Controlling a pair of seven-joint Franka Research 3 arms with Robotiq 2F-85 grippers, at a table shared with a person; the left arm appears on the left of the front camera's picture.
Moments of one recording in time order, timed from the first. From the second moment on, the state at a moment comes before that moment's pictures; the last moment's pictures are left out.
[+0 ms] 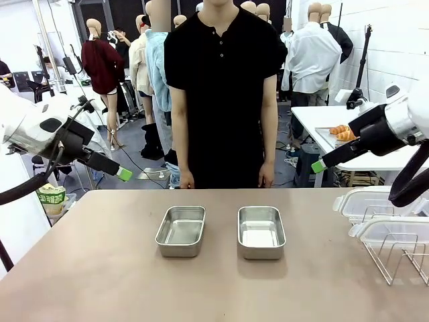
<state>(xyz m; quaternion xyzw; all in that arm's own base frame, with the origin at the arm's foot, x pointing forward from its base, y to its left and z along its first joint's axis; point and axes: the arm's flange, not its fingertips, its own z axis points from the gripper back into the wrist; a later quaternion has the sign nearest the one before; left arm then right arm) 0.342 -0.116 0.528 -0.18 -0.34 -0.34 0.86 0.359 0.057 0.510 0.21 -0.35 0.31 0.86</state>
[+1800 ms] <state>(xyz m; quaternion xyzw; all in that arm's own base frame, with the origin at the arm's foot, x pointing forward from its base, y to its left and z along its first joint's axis) 0.341 -0.118 0.529 -0.18 -0.34 -0.34 0.86 0.358 0.057 0.514 0.19 -0.35 0.31 0.86</state>
